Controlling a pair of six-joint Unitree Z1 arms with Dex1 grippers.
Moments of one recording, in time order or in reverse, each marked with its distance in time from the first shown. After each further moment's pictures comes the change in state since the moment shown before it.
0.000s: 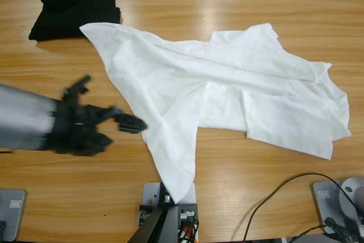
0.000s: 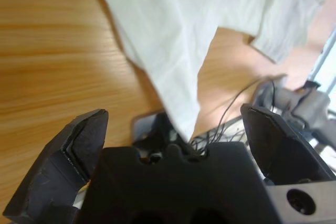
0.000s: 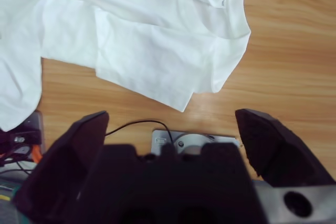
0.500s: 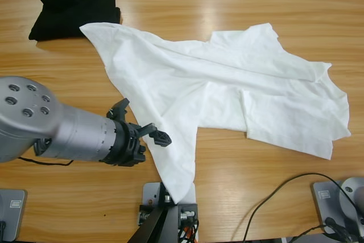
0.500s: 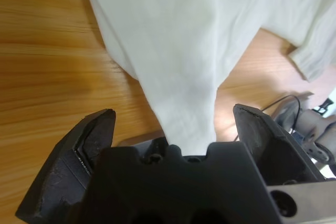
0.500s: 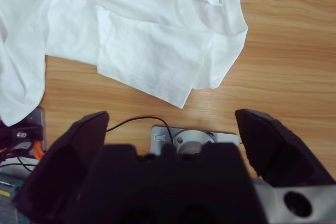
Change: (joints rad) arm 0 -0.106 0.217 0.000 -0.149 0.039 -0.161; arm 1 0.002 -0.061 0.002 0.021 0.000 0.003
